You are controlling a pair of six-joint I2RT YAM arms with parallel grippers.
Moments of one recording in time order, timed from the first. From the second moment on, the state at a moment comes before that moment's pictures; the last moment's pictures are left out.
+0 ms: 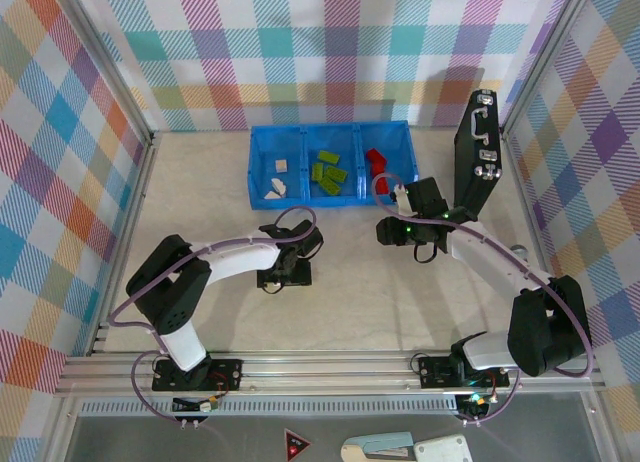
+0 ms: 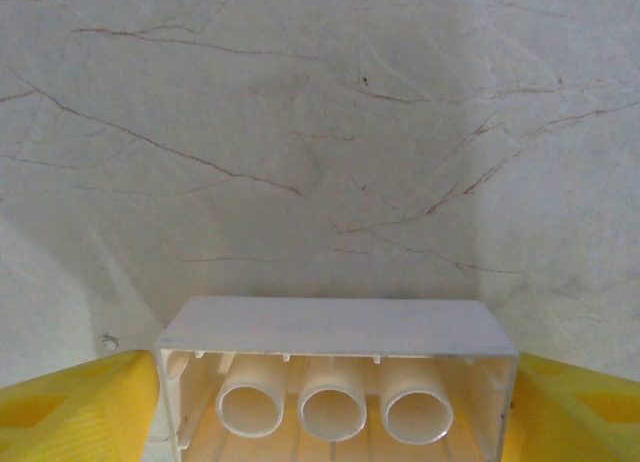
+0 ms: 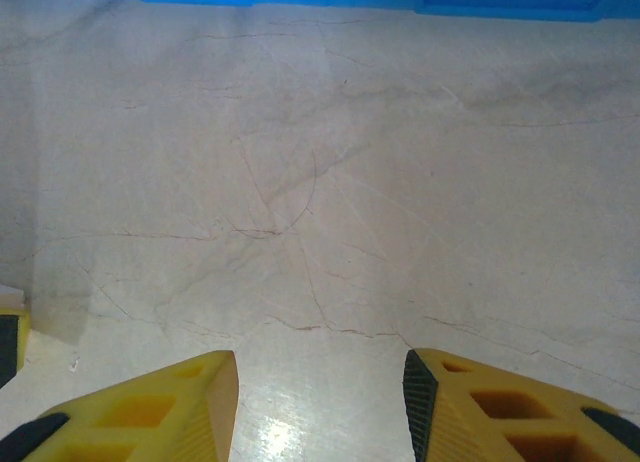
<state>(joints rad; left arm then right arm) -0.78 1.72 1.02 -0.78 -0.17 -0.84 0.40 1.36 0.94 -0.57 -0.17 0.23</state>
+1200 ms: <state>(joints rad) -0.78 1.71 1.10 -0.82 -0.18 -0.80 0.40 1.28 0.94 -0.63 -0.17 0.23</state>
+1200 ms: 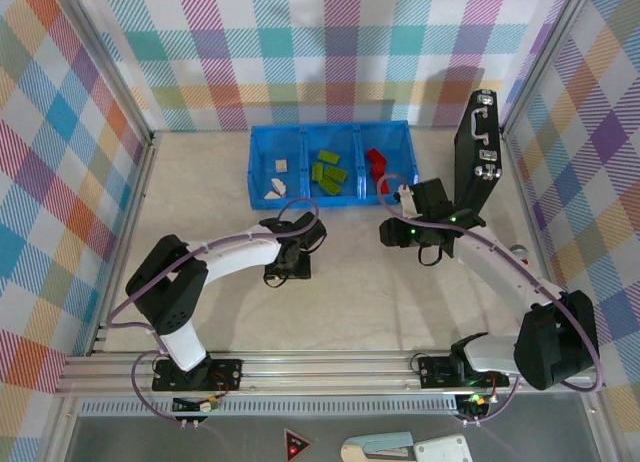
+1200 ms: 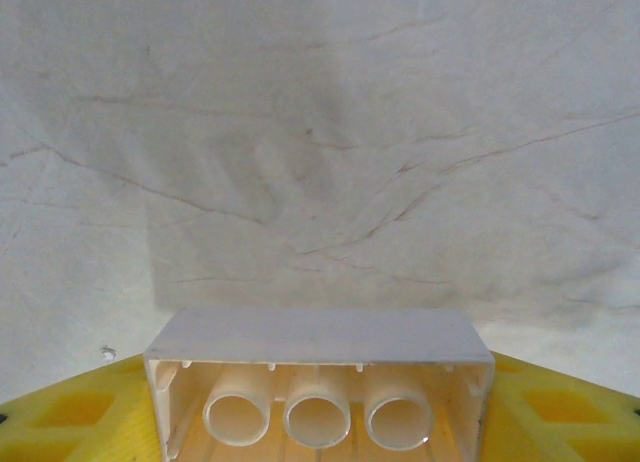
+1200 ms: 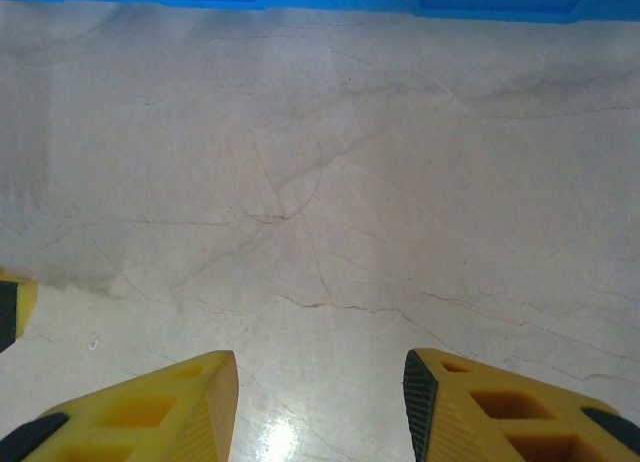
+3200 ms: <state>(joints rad) -0.33 2.32 2.25 -1.00 -0.12 -0.36 0.40 1.06 0.82 -0.81 -0.07 0.34</state>
